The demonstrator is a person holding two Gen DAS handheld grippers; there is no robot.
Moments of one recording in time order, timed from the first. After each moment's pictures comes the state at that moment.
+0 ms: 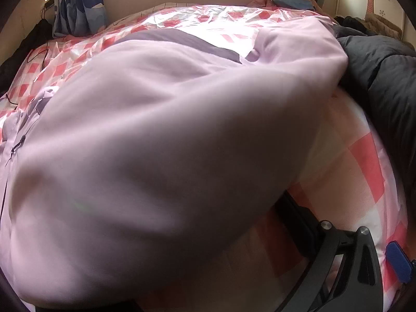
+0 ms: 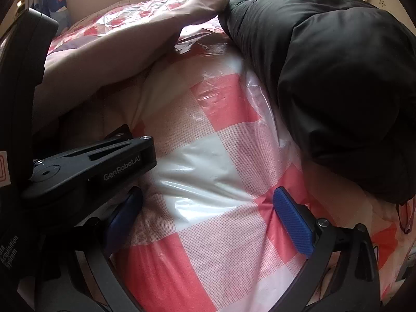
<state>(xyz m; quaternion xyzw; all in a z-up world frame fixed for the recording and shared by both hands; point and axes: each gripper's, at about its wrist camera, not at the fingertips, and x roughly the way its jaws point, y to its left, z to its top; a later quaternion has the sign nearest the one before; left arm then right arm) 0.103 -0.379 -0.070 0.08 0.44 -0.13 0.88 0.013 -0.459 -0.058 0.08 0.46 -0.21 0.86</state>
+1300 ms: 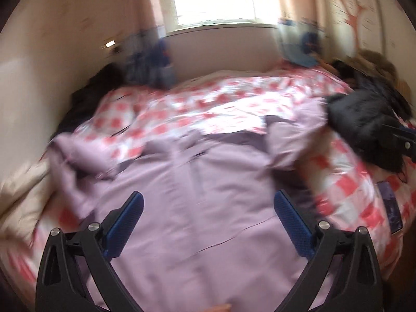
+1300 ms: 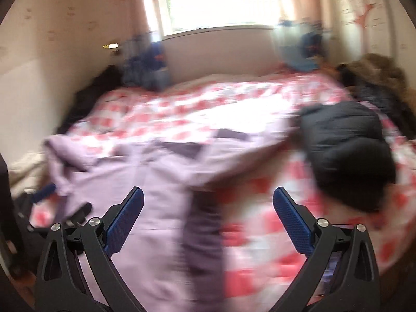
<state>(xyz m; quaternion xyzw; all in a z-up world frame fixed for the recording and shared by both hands) -0.104 -0.060 0.137 0.10 0.30 -0.08 0.94 -0.137 -0.298 0.157 0.09 0.30 0.00 0.95</state>
